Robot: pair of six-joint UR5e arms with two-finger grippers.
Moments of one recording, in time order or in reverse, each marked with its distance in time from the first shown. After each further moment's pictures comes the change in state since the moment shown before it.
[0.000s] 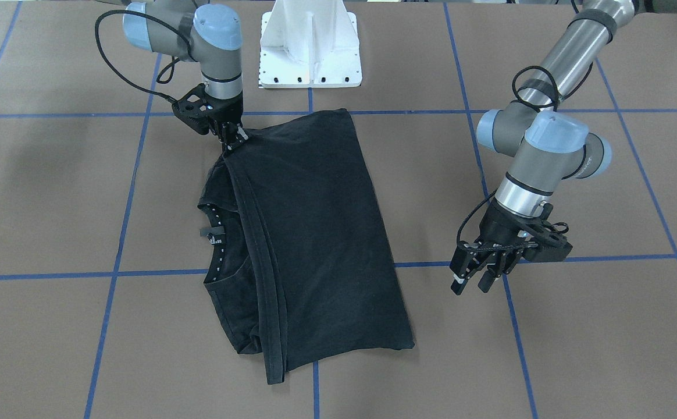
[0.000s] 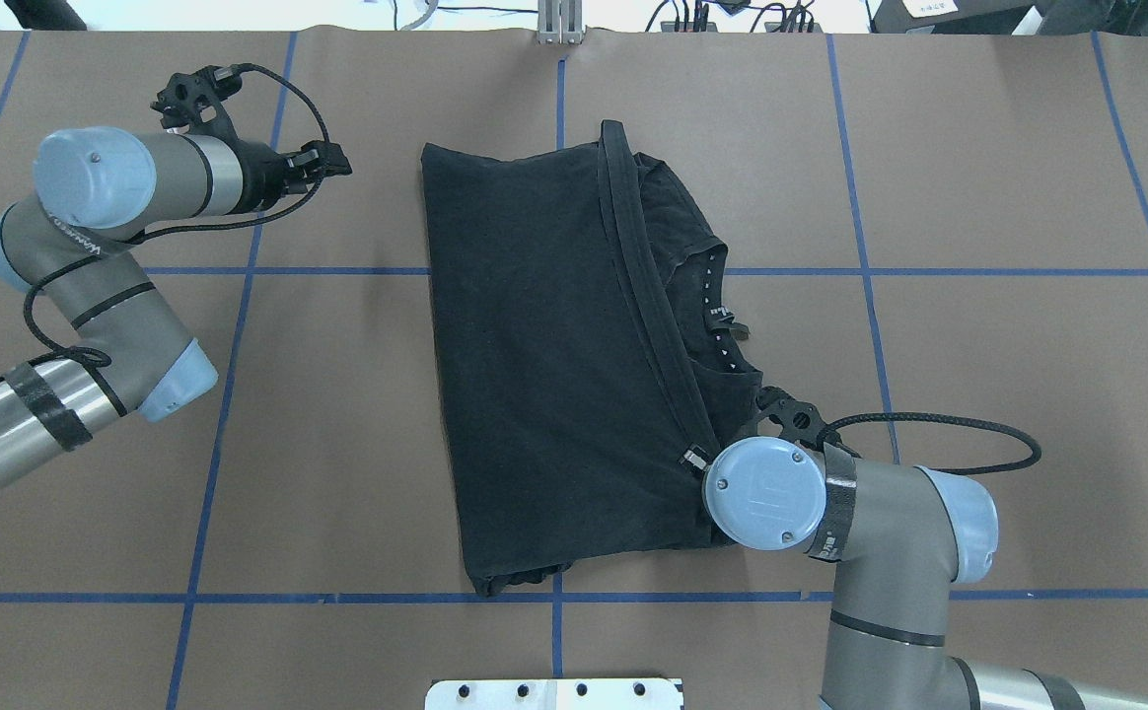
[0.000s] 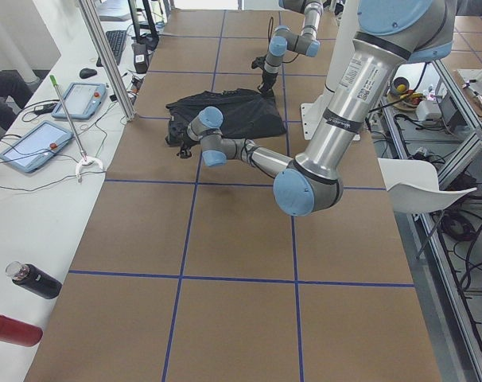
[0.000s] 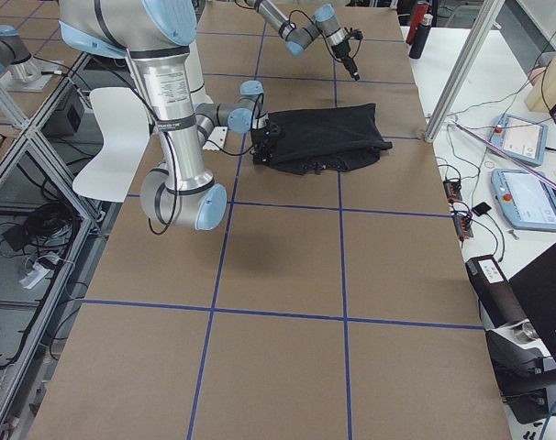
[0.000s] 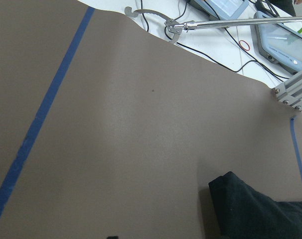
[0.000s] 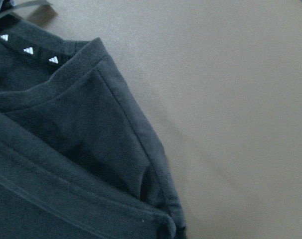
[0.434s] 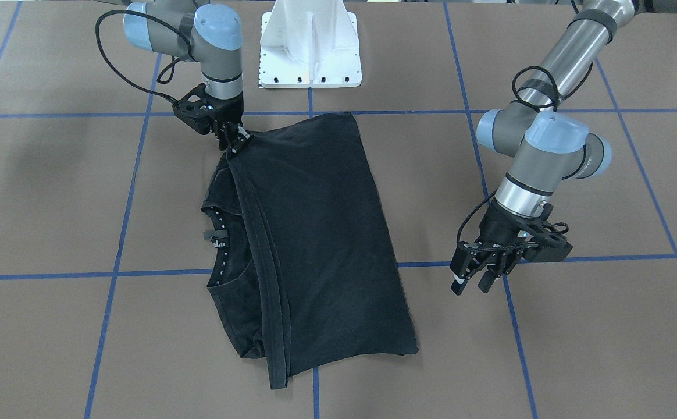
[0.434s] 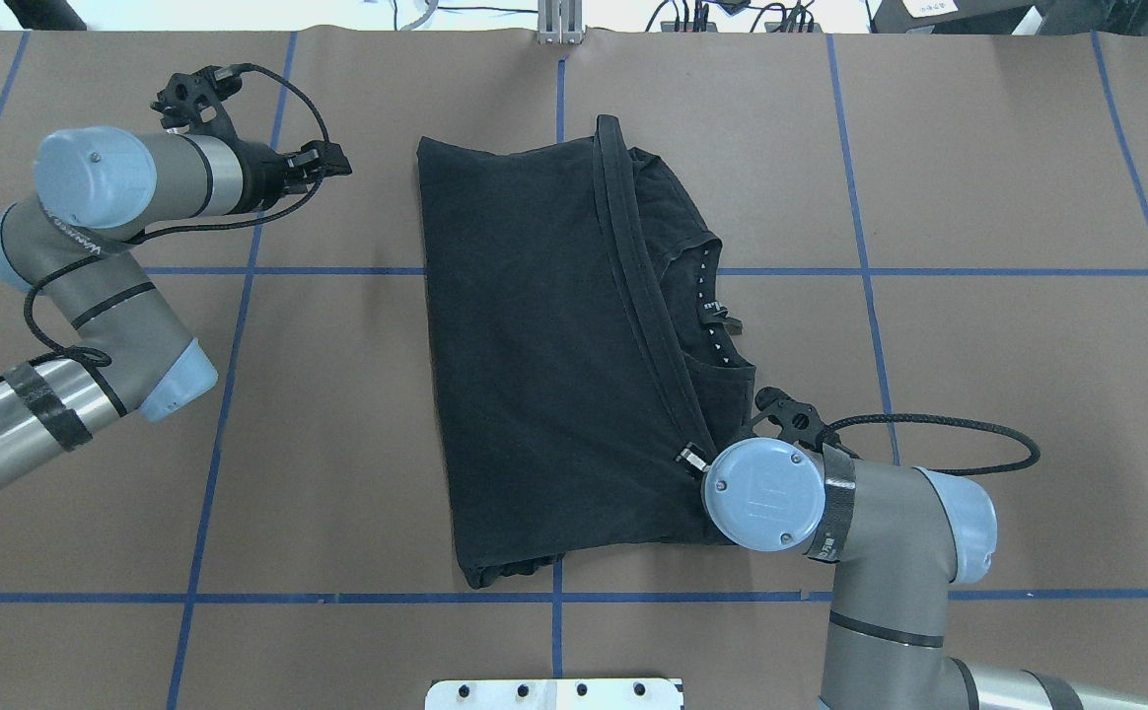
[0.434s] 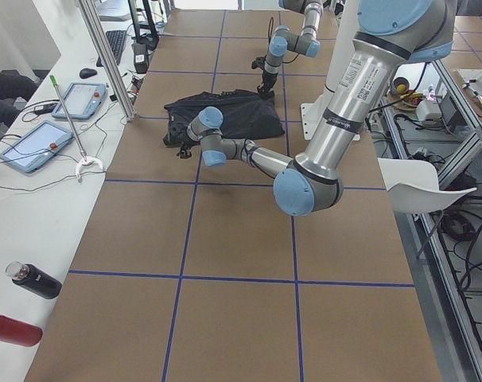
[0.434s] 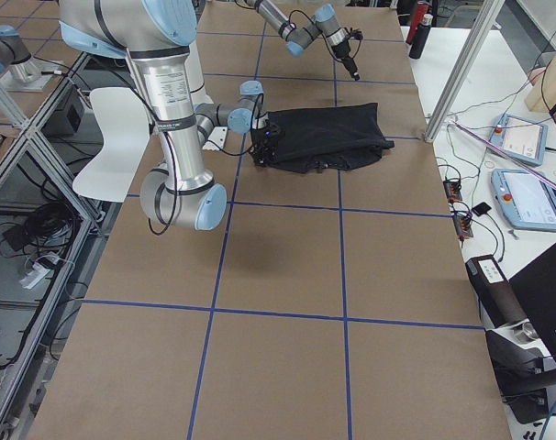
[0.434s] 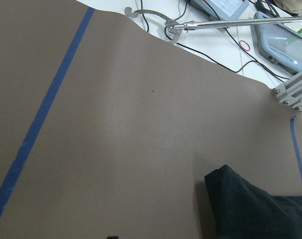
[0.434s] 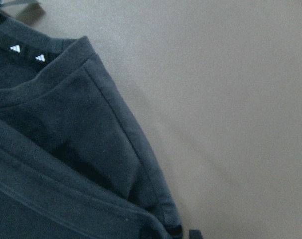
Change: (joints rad) left arm 0.000 0.000 0.003 0.000 0.001 0.000; right arm -0.004 0.001 -0.006 0.005 -0.003 0.003
